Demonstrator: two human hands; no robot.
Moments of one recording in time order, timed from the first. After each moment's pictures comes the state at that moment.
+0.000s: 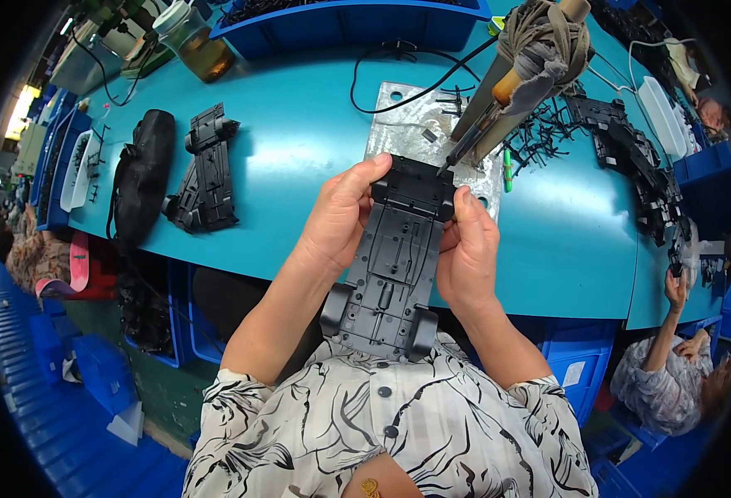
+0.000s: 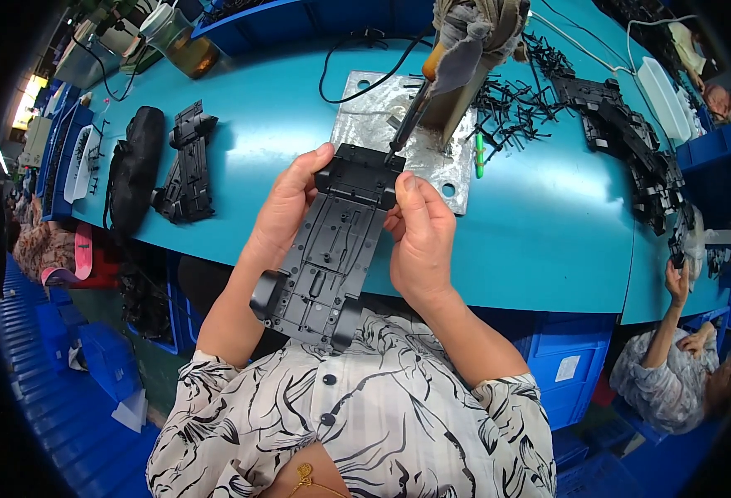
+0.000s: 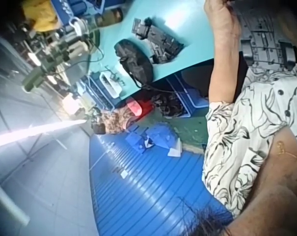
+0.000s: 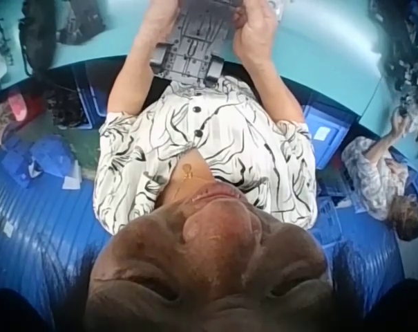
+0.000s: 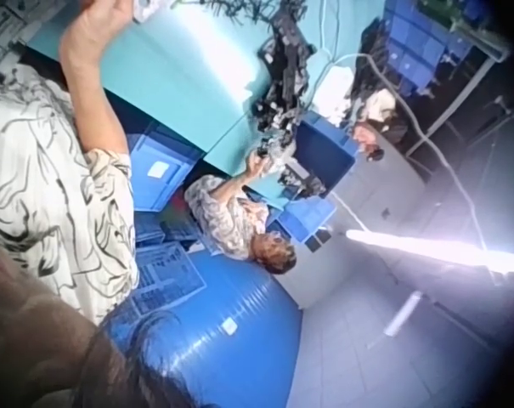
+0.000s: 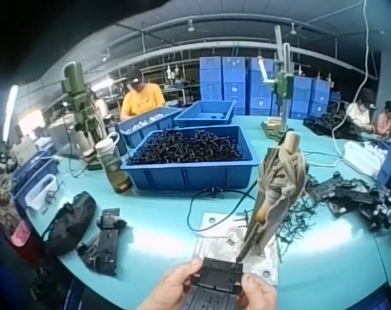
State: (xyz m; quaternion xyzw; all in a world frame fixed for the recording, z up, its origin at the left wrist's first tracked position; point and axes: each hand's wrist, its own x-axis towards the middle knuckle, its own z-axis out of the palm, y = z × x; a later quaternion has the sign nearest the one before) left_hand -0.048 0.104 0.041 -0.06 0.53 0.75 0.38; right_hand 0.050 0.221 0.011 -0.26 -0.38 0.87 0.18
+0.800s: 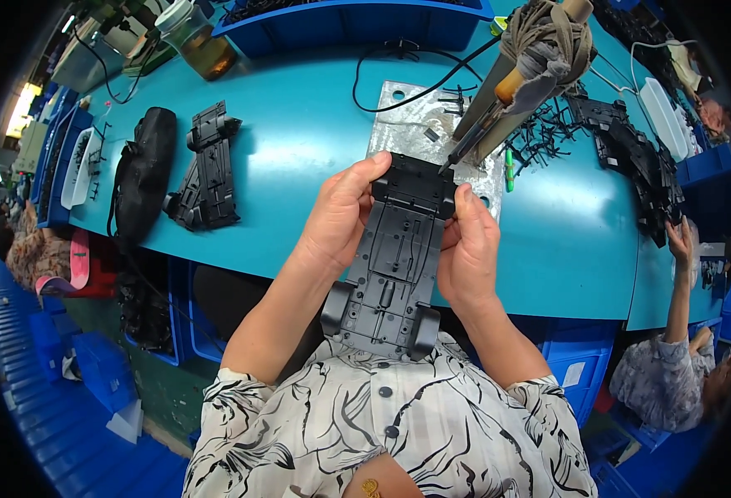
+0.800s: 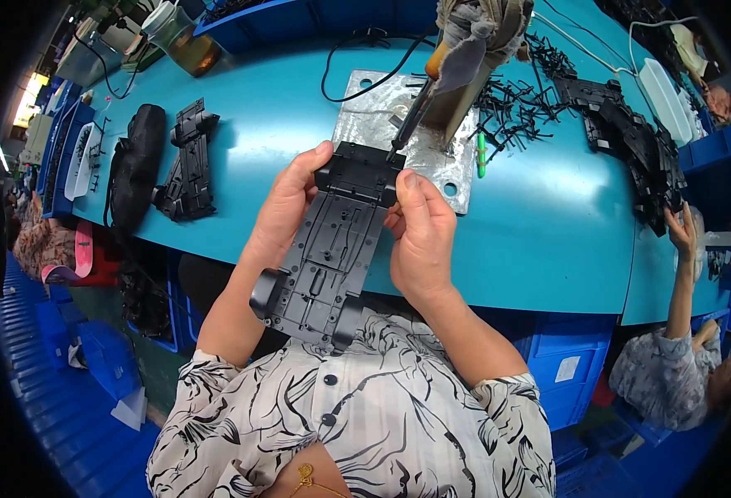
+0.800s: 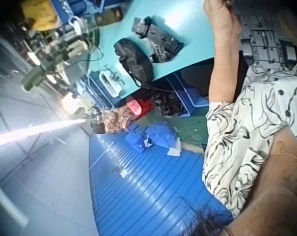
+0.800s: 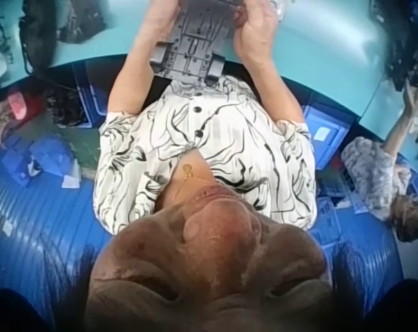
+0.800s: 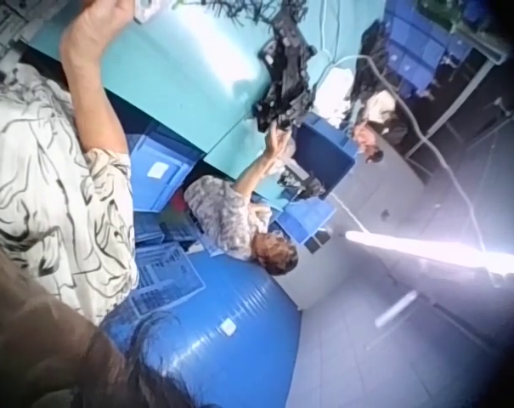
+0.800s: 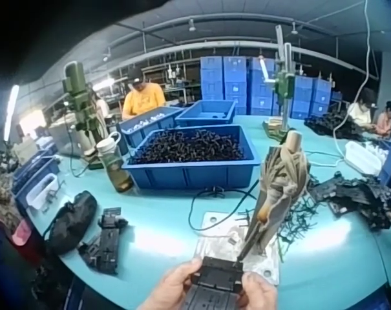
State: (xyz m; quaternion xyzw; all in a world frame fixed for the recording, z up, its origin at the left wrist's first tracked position) left_hand -0.049 0.102 0.037 -0.06 0.52 0.76 0.38; right_hand 0.047 0.220 0.010 -0.25 -0.38 0.87 0.18
